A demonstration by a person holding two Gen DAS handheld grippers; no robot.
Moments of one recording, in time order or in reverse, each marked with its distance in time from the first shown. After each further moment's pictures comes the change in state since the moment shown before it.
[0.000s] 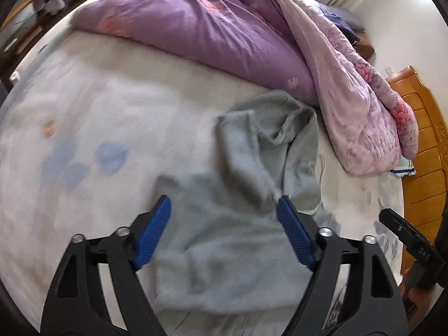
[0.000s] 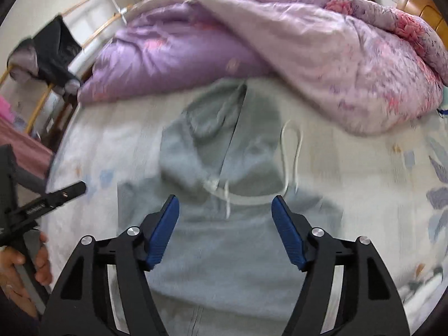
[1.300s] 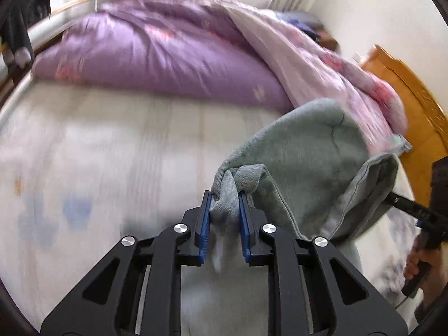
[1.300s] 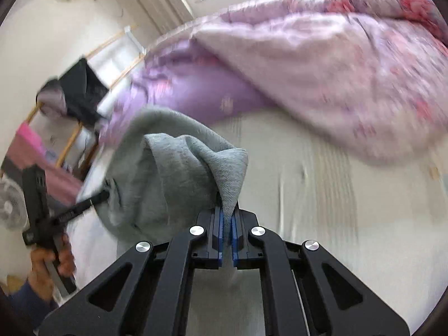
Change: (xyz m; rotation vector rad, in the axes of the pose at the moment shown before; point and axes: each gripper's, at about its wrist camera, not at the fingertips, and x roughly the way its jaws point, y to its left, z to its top) left arm 0.033 -0.023 -0.040 0.209 -0.140 -0.069; right arm 0.009 -0.090 -0.061 0.028 -0.115 0.243
